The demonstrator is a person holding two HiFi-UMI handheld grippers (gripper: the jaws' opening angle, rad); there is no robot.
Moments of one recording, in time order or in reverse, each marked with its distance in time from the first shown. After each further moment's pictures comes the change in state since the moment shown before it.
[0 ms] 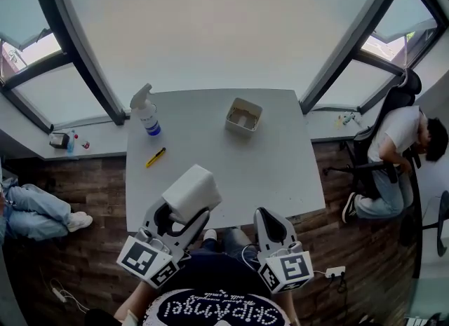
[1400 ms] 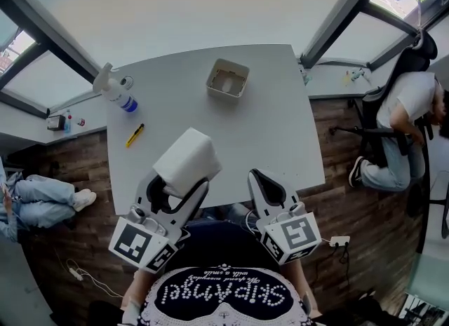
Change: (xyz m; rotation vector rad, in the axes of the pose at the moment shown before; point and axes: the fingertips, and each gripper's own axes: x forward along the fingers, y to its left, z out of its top) left arm 0.079 -0.023 0.002 0.035 0.077 0.019; right arm 0.037 -0.058 0.006 0.006 0.106 0.132
